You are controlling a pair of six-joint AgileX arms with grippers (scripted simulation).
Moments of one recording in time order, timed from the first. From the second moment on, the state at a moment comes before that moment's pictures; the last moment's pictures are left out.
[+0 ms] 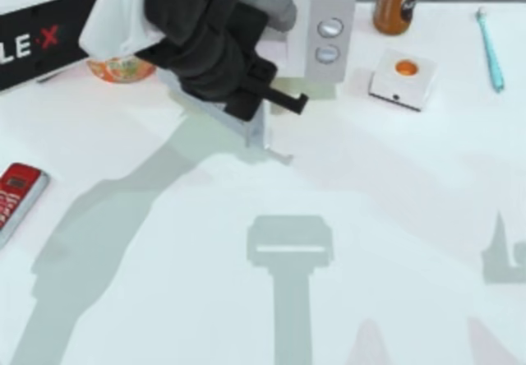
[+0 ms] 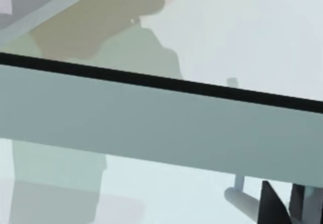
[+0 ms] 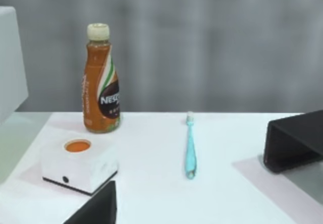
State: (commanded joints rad) left arm -0.57 1.85 1.50 -0.69 0.01 0.03; right arm 0.00 0.00 0.00 0.00 0.00 0.00
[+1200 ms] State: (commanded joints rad) left arm -0.53 1.80 1.44 -0.69 0.08 0.15; right arm 0.00 0.00 0.00 0.00 0.00 0.00
